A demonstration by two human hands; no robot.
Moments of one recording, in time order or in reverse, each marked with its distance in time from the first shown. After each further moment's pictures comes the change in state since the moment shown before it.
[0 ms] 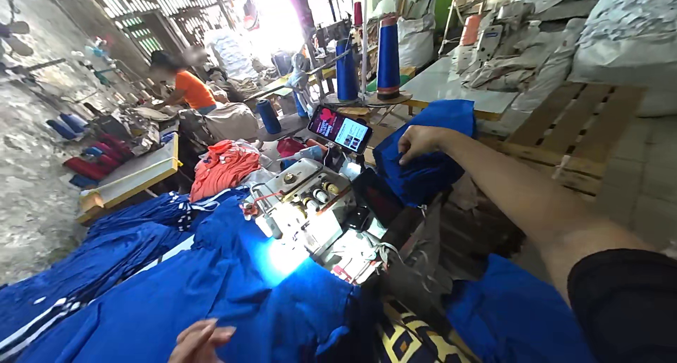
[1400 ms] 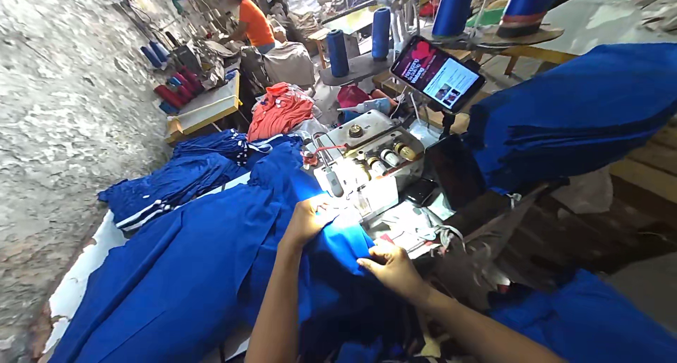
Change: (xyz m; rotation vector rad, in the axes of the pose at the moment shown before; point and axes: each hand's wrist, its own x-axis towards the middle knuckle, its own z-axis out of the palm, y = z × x) left_hand 0.027 -0.106 0.071 -0.042 -0.743 -0.599; right_hand -0.091 -0.148 0.339 0.740 0.298 -0.377
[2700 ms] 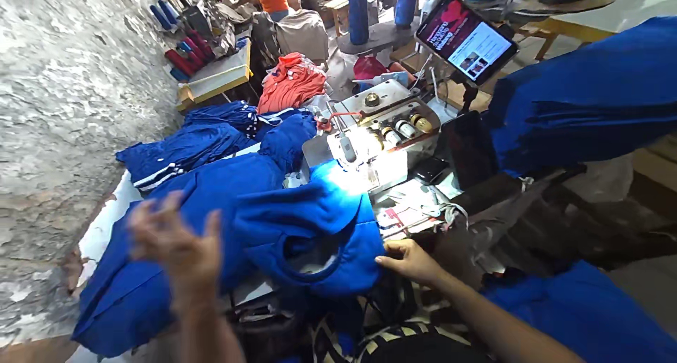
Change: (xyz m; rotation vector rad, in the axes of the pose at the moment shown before) left_hand -0.170 0.046 -0.111 0.841 0.642 -0.224; right_hand -0.037 0.014 -0.034 0.120 -0.433 0.204
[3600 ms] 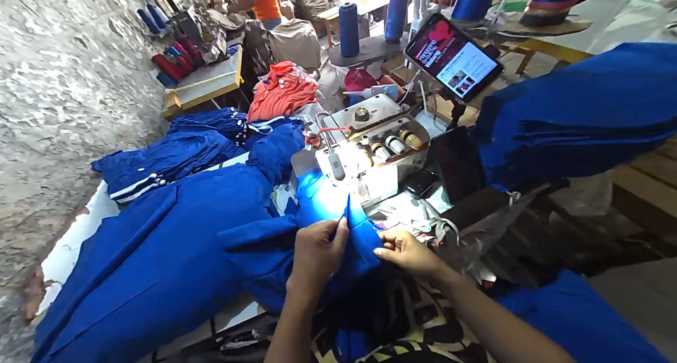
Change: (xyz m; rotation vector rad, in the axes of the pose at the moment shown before) left_hand -0.018 0.152 0.110 -0.603 -0.193 0.186; right_hand 0.029 -0.024 -0.035 0.316 -0.014 0.095
